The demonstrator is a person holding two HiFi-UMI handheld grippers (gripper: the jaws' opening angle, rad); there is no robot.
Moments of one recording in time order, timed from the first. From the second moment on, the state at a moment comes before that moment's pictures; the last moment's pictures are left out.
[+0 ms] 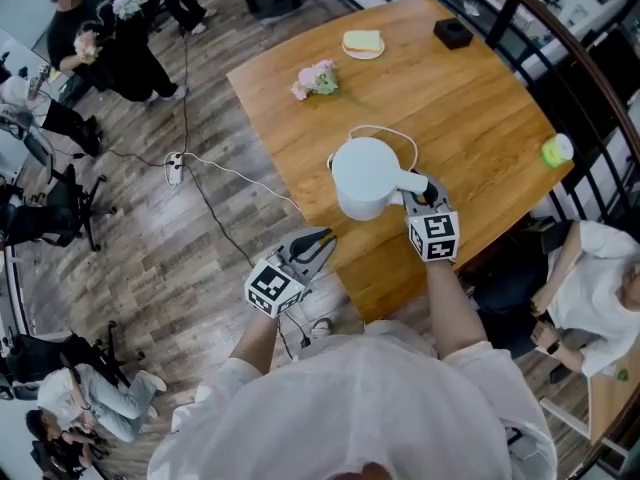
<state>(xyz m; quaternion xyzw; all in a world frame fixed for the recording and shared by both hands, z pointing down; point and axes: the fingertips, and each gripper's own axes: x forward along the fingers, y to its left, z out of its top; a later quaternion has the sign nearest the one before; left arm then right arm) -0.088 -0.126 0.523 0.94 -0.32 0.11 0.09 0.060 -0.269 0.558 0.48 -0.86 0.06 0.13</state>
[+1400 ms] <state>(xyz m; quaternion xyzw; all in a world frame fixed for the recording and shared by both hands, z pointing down) -0.034 -0.250 0.614 0.95 -0.26 0.14 0.07 0.059 -0.273 0.559 0.46 -0.87 0.06 0.14</state>
